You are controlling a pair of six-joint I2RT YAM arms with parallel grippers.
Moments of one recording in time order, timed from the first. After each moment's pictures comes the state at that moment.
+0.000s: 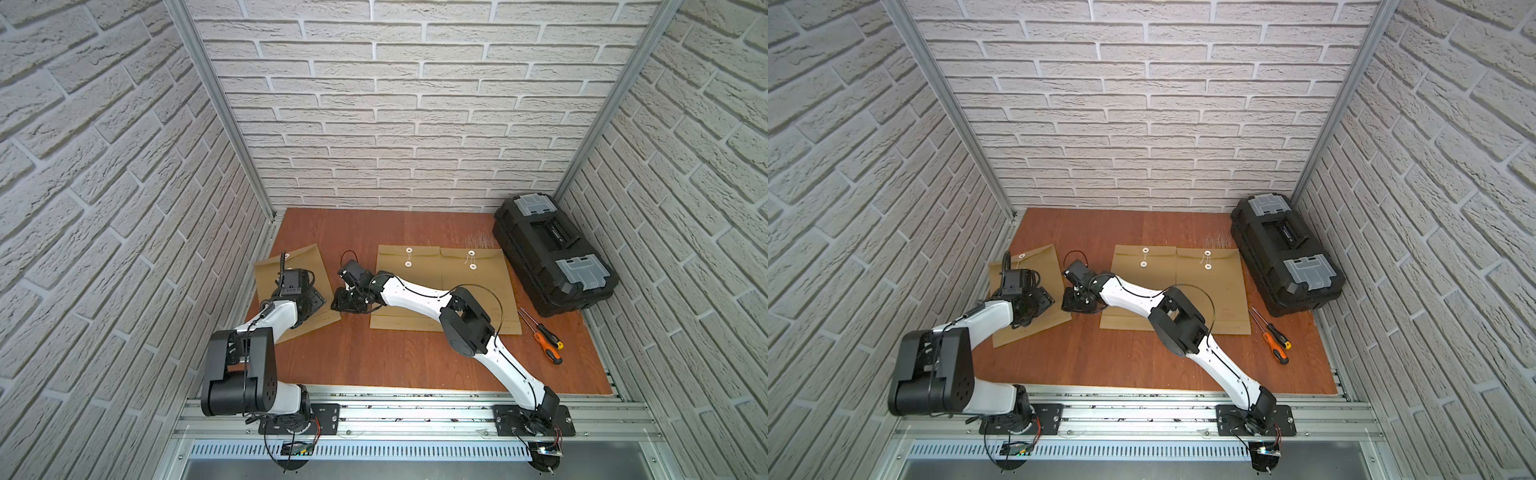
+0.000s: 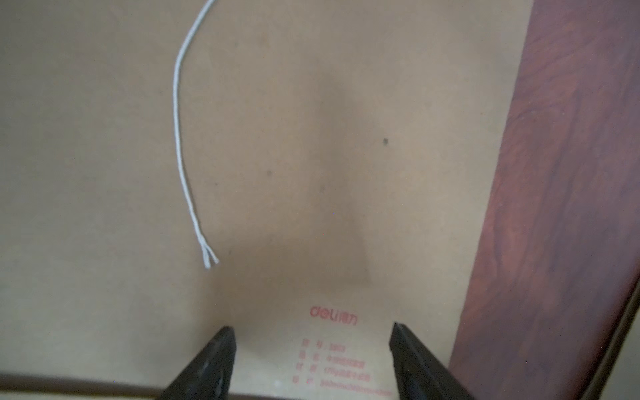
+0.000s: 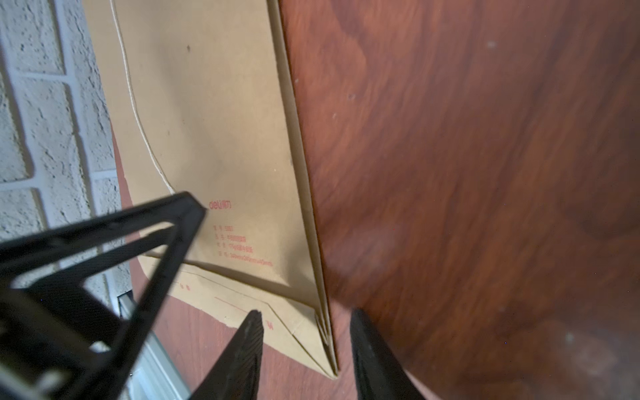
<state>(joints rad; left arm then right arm) 0.04 1.42 0.62 -0.23 -0.04 -0.71 0.91 2.53 2.15 -0.56 -0.27 0.94</state>
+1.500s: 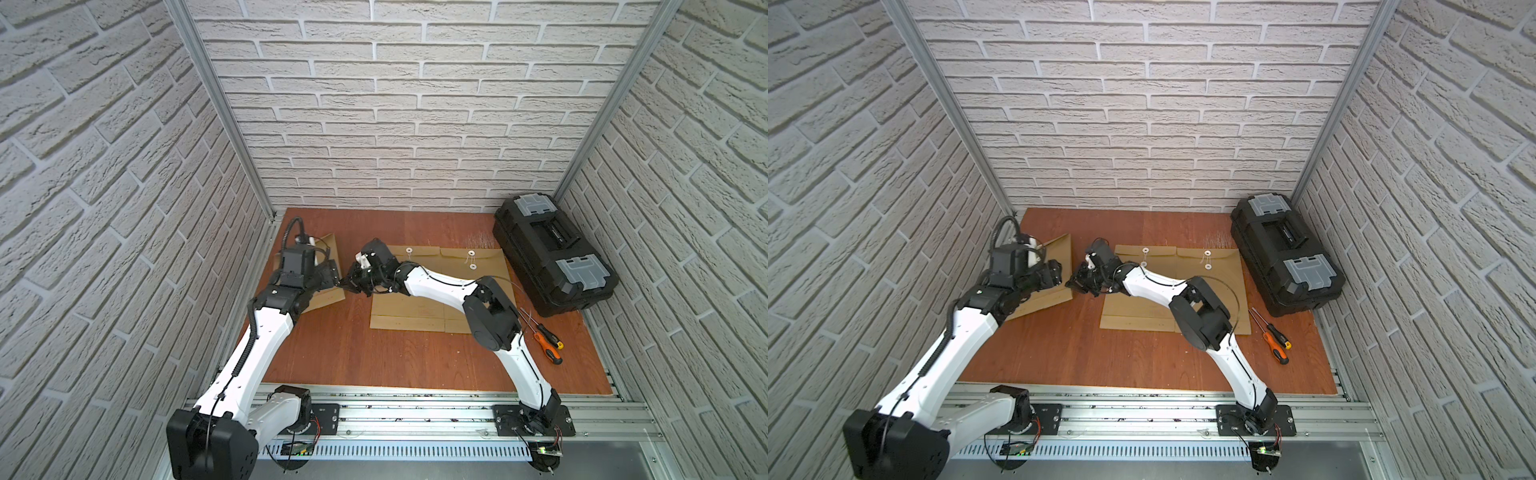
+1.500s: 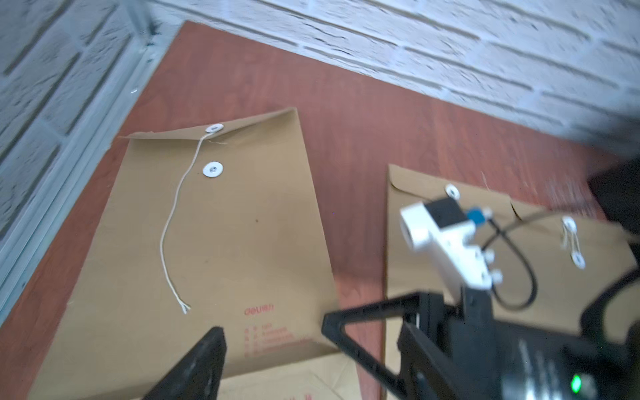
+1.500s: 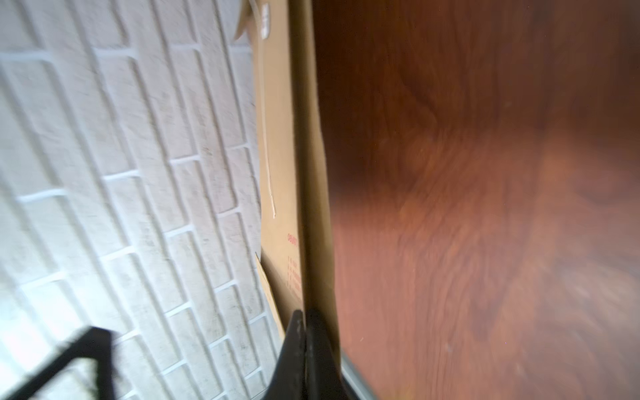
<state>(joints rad) -0.29 1.07 0.93 -0.56 -0.11 -0.24 0.77 2.24 1.80 -0.15 -0.49 1.31</state>
